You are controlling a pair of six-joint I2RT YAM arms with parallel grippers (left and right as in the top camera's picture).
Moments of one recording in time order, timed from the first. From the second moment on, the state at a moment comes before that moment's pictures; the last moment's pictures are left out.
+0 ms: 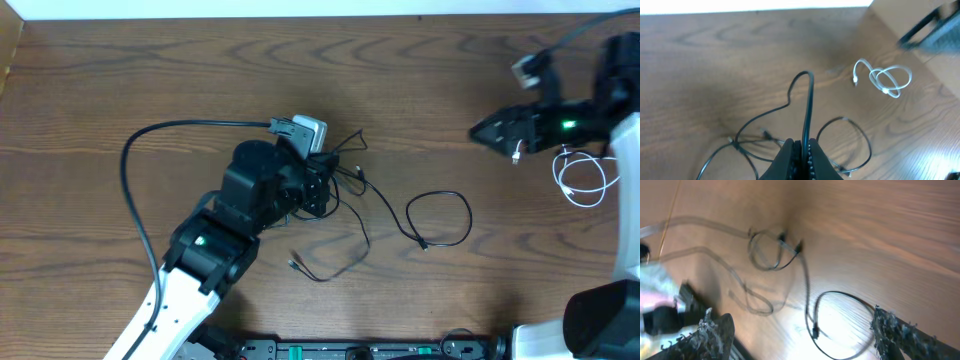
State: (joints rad) left arm -0.53 1.05 0.92 -0.36 0.22 -0.28; right arm -0.17 1.64 1.62 -1.35 -0.75 -0.44
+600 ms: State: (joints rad) left arm -0.53 1.04 0.92 -0.19 0.08 -0.86; right arm 0.33 1.64 1.28 -0.89 -0.91 -0.54
